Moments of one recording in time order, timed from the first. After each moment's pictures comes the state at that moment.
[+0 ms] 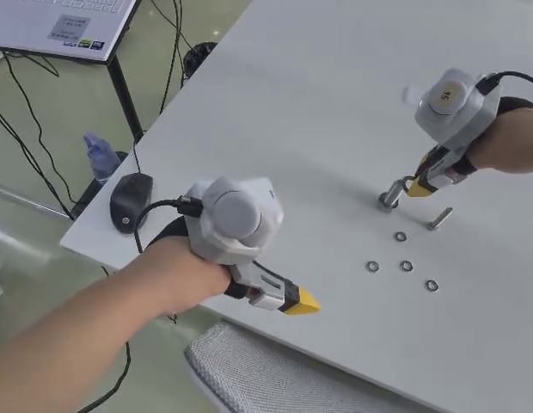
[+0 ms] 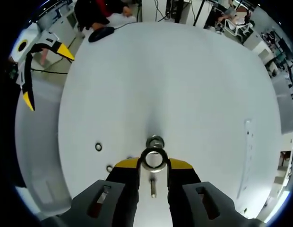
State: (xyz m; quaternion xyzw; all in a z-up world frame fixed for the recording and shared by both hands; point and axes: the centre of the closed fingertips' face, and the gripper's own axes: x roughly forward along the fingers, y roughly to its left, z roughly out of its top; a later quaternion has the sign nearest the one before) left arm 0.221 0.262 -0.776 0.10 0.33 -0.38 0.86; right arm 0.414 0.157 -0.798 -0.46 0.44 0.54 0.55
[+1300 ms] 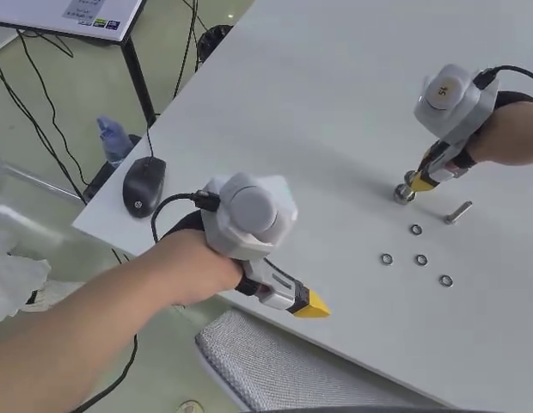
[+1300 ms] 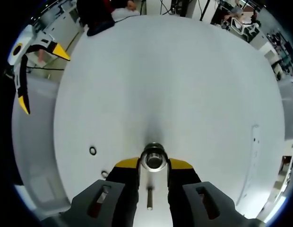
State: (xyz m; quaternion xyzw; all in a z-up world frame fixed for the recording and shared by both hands) left arm 0.213 0.262 -0.794 0.08 0.35 -0.39 0.85; right arm 0.423 0.170 -0.828 -0.47 0.45 0.54 0.53
